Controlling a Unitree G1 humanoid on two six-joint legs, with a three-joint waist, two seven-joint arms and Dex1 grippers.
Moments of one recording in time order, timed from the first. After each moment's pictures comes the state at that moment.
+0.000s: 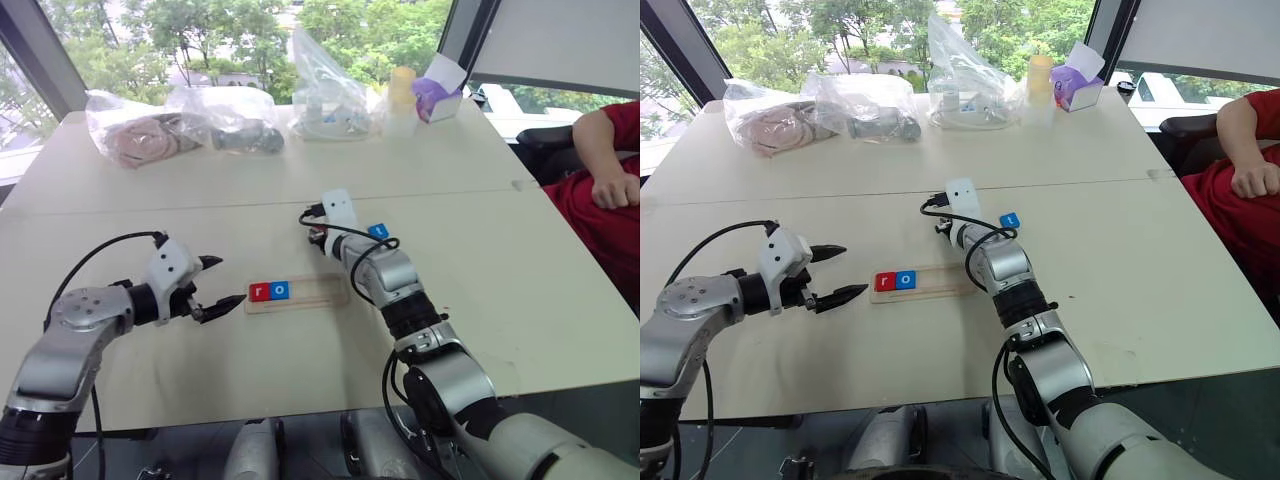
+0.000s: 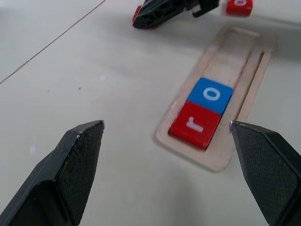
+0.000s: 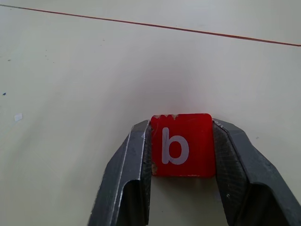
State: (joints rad) left arm -0.12 0.76 0.12 -0.30 -0.34 0.45 -0.91; right arm -0.83 0.04 0.11 0.50 0.12 0.67 0.06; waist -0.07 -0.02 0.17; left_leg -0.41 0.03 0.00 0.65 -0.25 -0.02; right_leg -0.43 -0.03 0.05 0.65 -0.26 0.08
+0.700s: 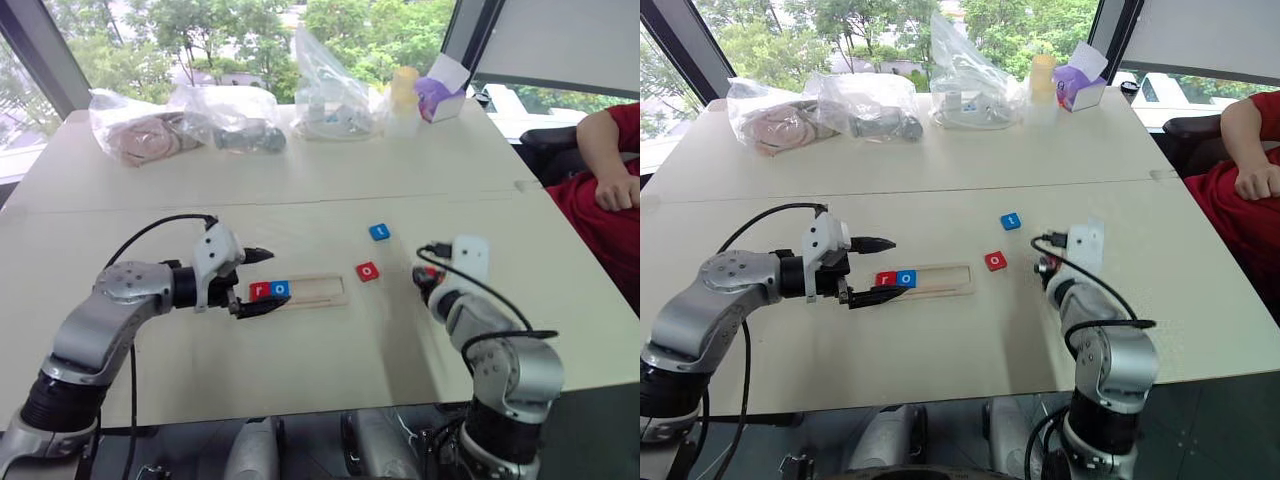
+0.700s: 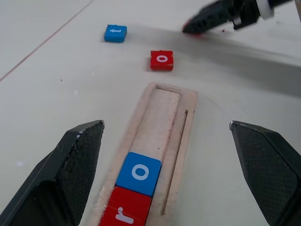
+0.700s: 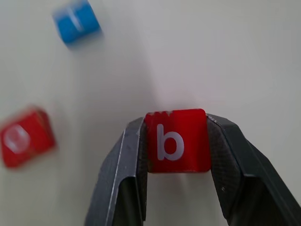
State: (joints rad) left arm -0.29 0.74 -0.05 -0.33 -0.45 0.56 -0.99; right arm -0.22 0.05 -0.24 -0.61 0.14 1.31 -0.07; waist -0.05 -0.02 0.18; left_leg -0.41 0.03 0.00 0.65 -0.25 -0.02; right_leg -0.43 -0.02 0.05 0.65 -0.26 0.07
